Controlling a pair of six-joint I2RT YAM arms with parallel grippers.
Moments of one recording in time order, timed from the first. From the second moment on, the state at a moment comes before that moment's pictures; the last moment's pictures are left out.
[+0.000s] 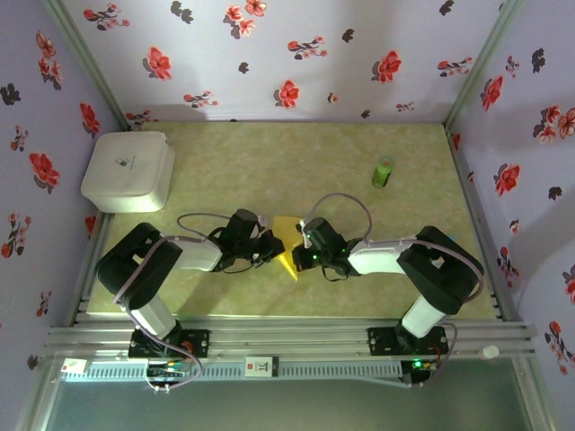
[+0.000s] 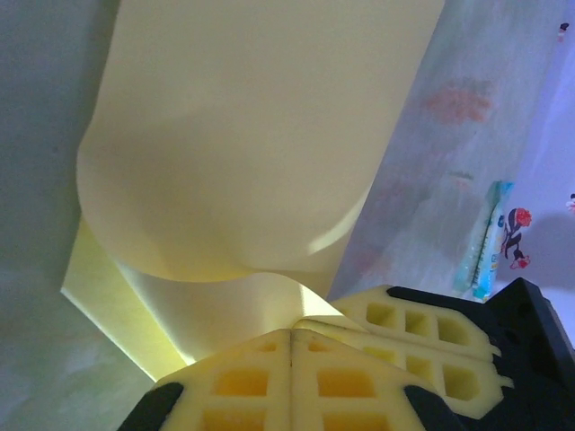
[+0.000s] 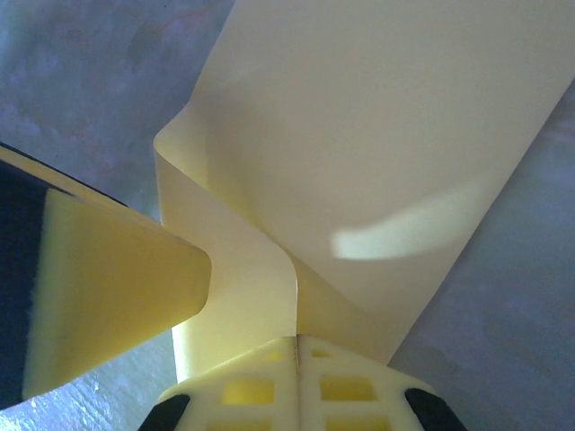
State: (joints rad) left arm -0.72 1.67 0.60 0.32 0.43 -1.13; right arm 0.83 1.62 0.63 0.13 -0.15 0.54
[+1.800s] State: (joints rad) left arm -0.75 1.67 0.60 0.26 0.32 -1.13; right arm 0.86 1.65 0.81 -0.16 -0.42 0.76
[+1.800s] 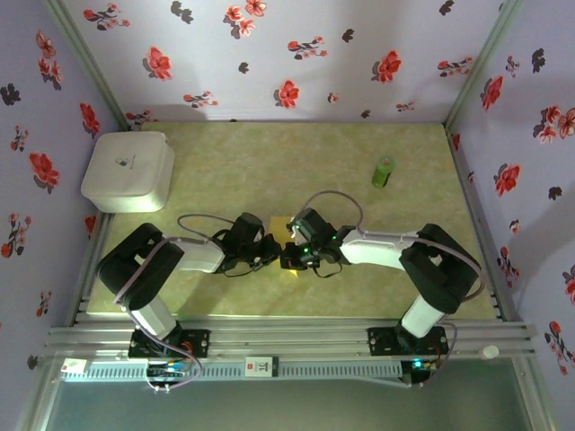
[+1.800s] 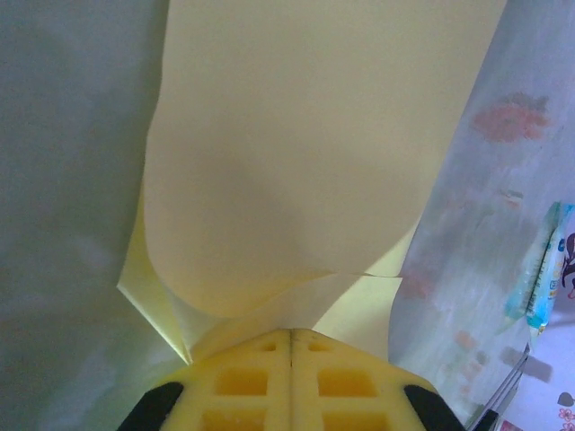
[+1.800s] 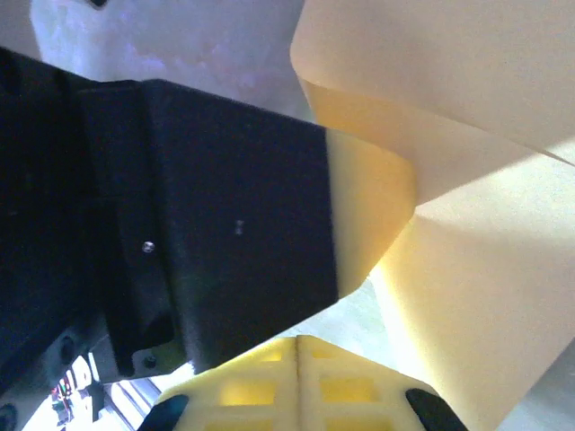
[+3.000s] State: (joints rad) left arm -0.76 1.67 0.58 0.29 0.32 -1.16; right arm 0.86 1.60 0.59 0.09 -0.42 0.86
